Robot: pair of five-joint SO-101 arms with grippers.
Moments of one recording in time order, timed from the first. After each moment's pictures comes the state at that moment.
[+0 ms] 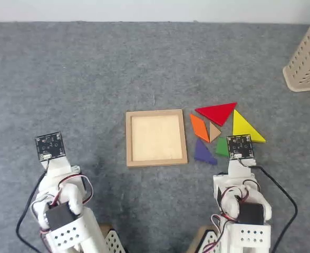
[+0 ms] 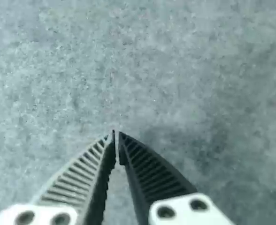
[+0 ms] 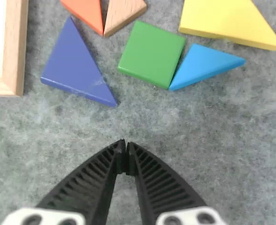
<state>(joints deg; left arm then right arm) -31.6 -103.7 97.1 72.0 -4.0 -0.9 -102.8 95.7 74.7 6.9</state>
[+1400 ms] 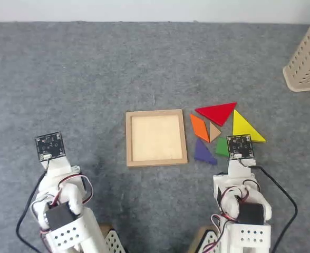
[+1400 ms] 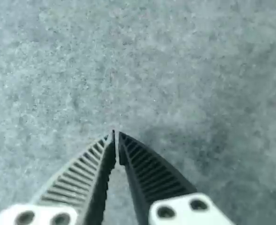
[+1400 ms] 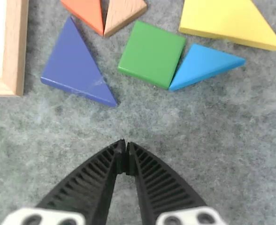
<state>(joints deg) -31.6 -103.7 97.1 72.0 -4.0 -0.9 -102.8 95.7 74.7 6.9</state>
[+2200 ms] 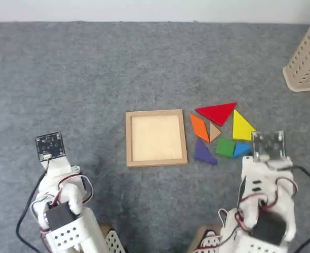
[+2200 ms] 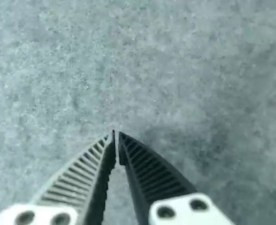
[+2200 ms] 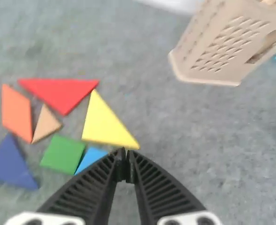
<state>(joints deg) -31.6 -103.7 97.1 72.0 -4.0 13.6 -91.9 66.0 69.0 23.2</state>
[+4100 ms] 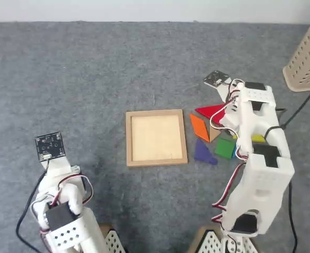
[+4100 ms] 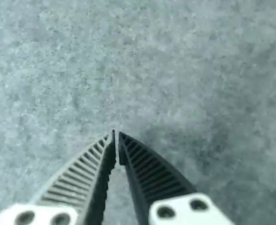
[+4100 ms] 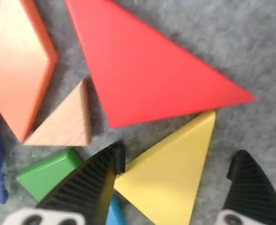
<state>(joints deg) -31.6 -103.7 97.1 72.0 -4.0 2.8 27.4 0.9 66.2 47.6</state>
